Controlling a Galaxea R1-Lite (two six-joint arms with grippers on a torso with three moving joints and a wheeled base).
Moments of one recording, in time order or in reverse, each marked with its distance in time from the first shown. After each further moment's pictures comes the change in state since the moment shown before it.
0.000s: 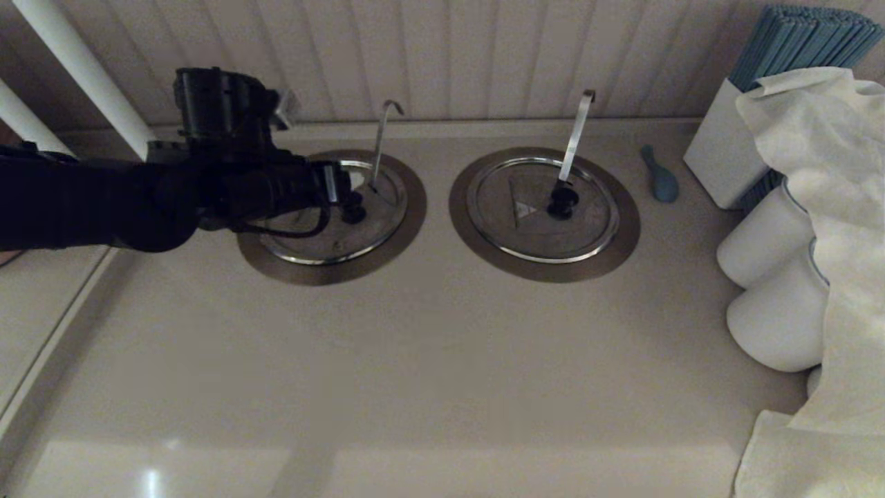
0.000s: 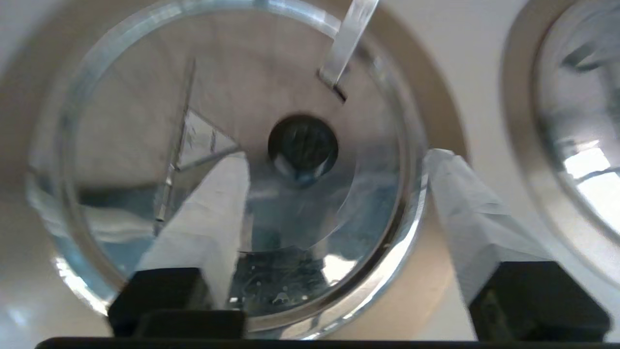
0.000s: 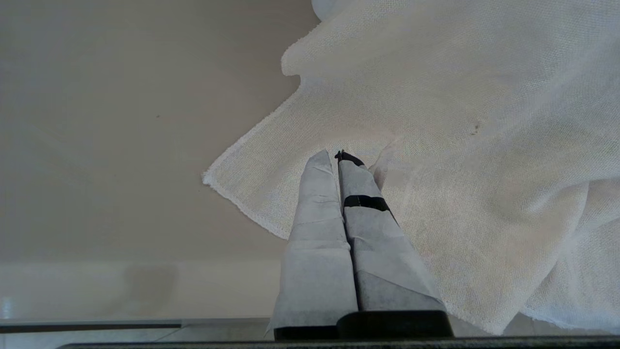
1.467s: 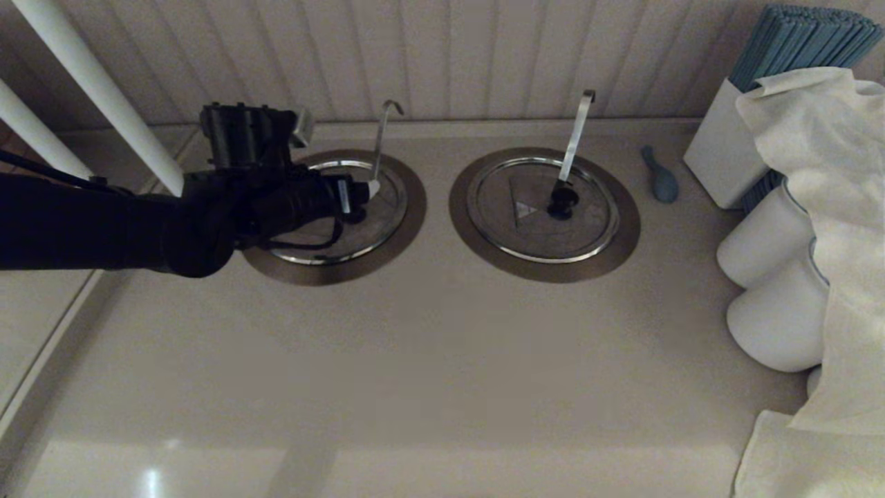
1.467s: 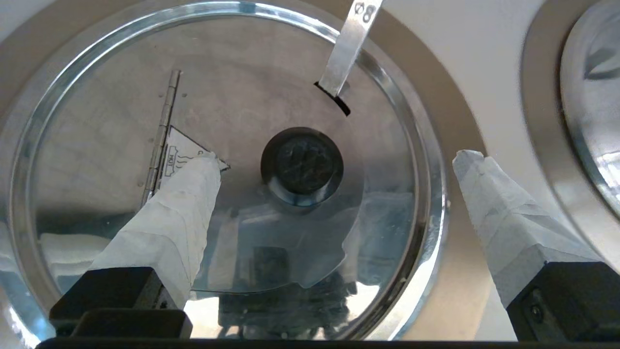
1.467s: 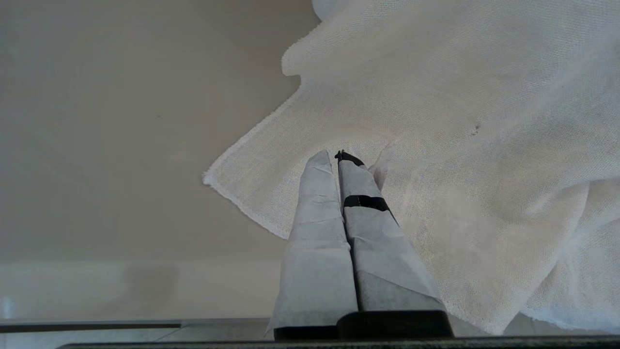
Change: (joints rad) left arm -0.001 0.072 0.061 -0.206 0.005 0.035; right arm 0.000 0.000 0.000 0.000 0.001 0.000
